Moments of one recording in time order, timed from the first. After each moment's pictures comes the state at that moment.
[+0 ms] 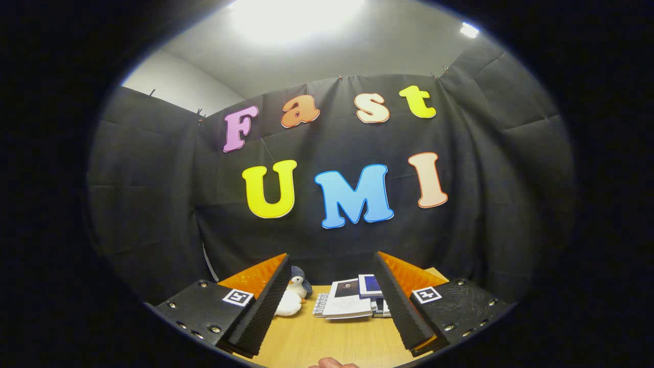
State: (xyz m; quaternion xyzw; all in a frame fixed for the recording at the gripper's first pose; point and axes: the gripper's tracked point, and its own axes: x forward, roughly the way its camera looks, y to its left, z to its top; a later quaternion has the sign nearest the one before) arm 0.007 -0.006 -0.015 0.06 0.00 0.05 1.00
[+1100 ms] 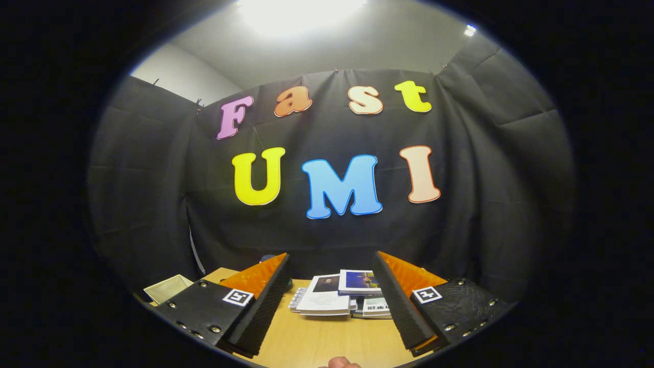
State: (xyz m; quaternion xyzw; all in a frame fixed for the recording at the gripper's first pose) arm 0.031 -0.065 -0.073 0.03 0.01 0.03 1.00
